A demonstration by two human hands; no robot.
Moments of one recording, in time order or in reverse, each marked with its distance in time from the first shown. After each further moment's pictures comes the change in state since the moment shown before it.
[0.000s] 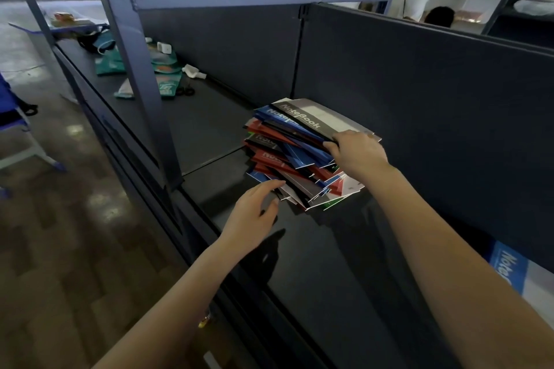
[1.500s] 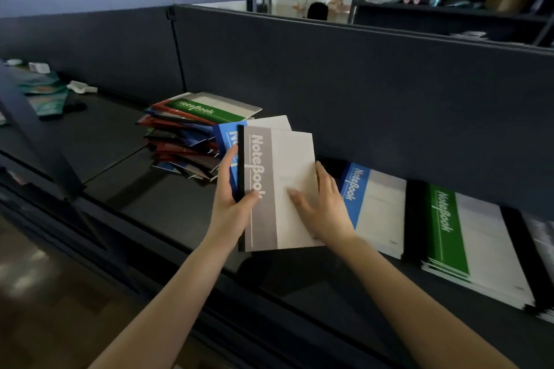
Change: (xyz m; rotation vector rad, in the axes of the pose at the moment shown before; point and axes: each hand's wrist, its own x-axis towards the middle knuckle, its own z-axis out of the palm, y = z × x) left_hand -0.085 0.128 0.086 -0.638 -0.050 0.039; right_hand -0.261 0.055 0.000 0.806 0.094 0.485
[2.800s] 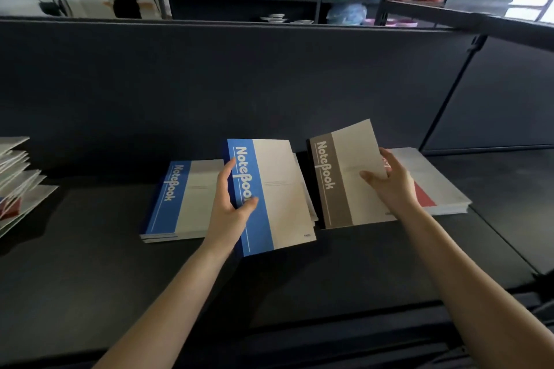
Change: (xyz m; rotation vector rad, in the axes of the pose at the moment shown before) left_hand -0.064 -0.018 0.263 -0.008 -0.556 -0.006; right_hand -0.152 0.225 -0.295 0.001 0.724 0.458
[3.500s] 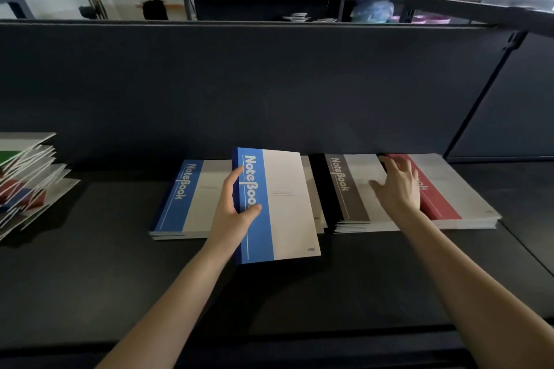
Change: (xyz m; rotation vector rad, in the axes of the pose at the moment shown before) left_hand -0.002 -0.001 -0.003 0.034 0.013 -0.106; right_hand 0.038 0.022 0.027 -0.518 0.006 -0.074
